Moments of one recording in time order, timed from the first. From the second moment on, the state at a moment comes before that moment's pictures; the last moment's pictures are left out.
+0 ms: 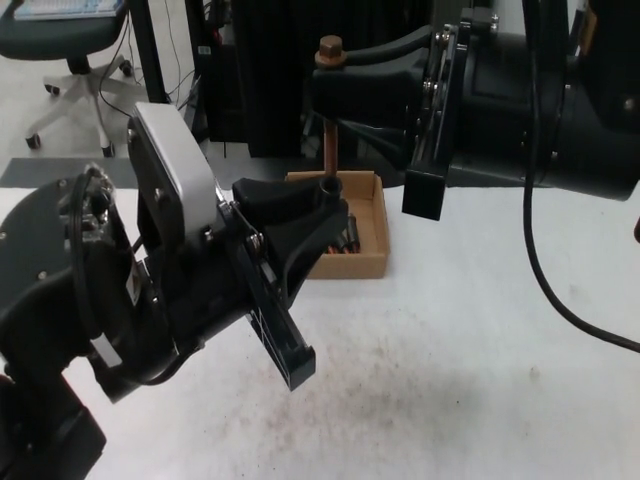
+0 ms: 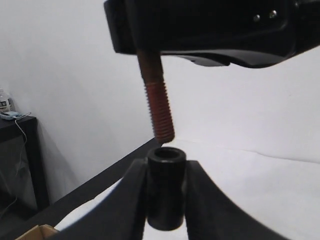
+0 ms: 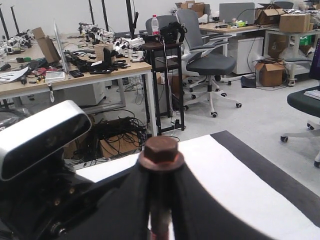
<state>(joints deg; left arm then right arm) -36.1 62.9 -24.6 -38.7 21.9 3.0 35.4 66.4 -50.6 -8.6 -32.9 3.0</state>
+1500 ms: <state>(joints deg) -35.3 63.3 -24.5 -46.1 16.5 -1.7 35.4 66.4 -50.5 -7.9 -31.9 1.8</state>
